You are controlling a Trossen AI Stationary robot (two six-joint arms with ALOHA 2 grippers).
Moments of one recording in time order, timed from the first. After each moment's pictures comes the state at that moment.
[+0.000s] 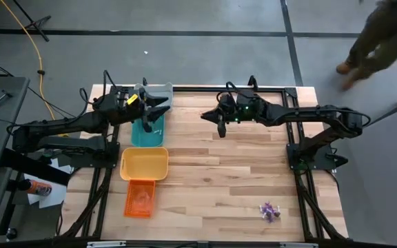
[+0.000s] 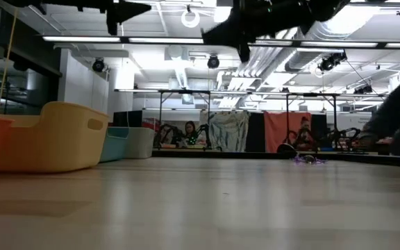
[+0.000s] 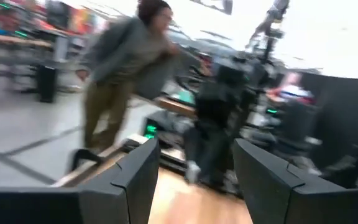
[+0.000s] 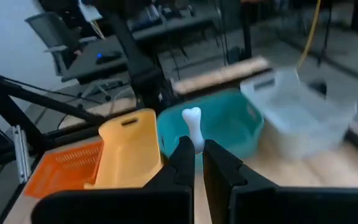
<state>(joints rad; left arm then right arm) 0.28 0.82 0.62 0.32 0.02 -0.28 -0.25 1.43 0.98 0.23 -0.19 0.19</state>
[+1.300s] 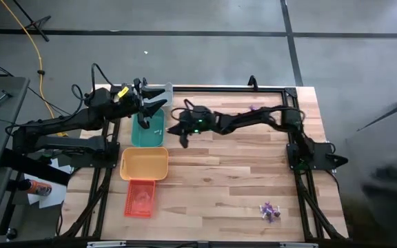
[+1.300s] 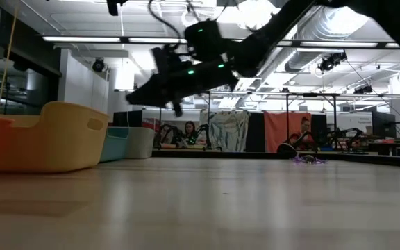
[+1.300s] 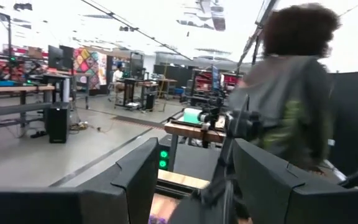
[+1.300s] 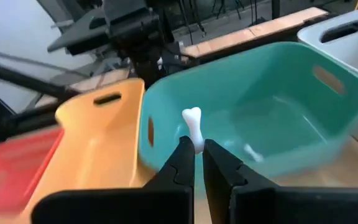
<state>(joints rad) 0.29 0.82 0.72 0.31 0.01 -0.11 -0.18 2.17 1.41 0.49 -0.24 0.24</state>
